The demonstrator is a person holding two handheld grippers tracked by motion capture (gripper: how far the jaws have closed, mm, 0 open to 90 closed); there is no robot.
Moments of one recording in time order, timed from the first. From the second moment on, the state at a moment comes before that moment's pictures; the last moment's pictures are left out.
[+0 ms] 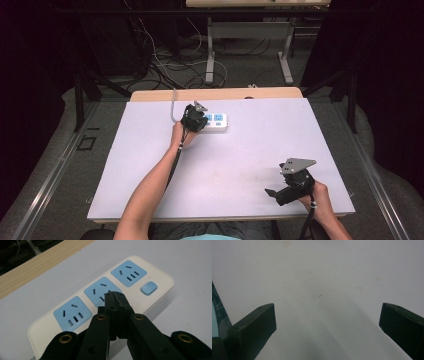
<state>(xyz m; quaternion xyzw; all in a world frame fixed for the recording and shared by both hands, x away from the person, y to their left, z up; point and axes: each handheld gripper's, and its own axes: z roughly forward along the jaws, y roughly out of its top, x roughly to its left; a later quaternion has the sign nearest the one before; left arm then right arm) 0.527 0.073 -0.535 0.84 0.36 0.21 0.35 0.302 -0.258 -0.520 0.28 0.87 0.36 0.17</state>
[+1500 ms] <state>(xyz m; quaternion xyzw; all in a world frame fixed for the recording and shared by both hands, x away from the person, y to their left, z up) 0.465 0.137 -0.494 0.83 0.40 0.22 0.32 0.302 -0.258 -0.519 0.28 0.87 0.36 0.17</state>
